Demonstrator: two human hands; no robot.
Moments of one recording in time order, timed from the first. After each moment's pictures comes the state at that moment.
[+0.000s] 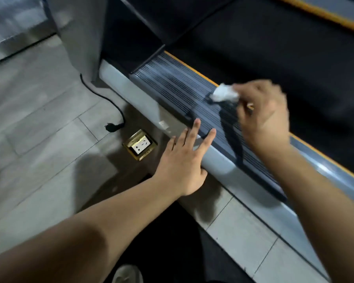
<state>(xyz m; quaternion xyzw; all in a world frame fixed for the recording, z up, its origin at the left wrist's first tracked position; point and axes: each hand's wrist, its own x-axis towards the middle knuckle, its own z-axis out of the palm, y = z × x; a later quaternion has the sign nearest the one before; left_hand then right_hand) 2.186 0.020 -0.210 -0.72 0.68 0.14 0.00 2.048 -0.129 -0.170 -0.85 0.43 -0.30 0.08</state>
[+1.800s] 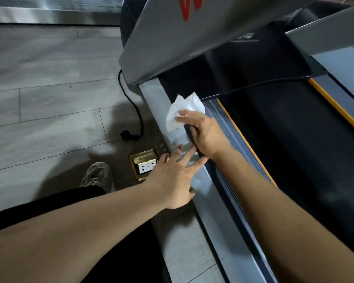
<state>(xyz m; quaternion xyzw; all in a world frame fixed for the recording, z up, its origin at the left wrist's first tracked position) 2.283 0.002 -0.215 -0.79 0.58 0.19 -0.06 2.264 -0.168 -0.196 -0.97 0.09 -0.11 0.22</state>
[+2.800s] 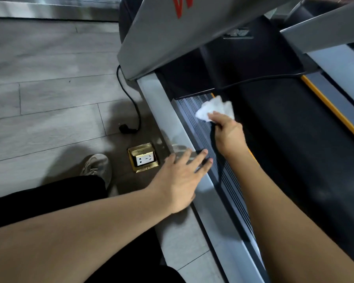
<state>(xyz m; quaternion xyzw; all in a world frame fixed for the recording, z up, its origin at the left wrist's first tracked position) 2.243 0.006 -0.200 -0.76 0.64 0.09 0.02 2.209 -0.188 -0.191 -0.91 0.32 -0.15 0.22</state>
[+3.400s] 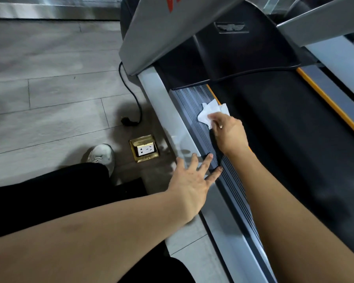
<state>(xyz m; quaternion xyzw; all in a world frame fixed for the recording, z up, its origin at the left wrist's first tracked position) 2.174 0.007 -0.177 -0.76 0.62 0.17 0.12 2.169 -0.167 -0.173 -0.92 0.32 -0.12 0.17</state>
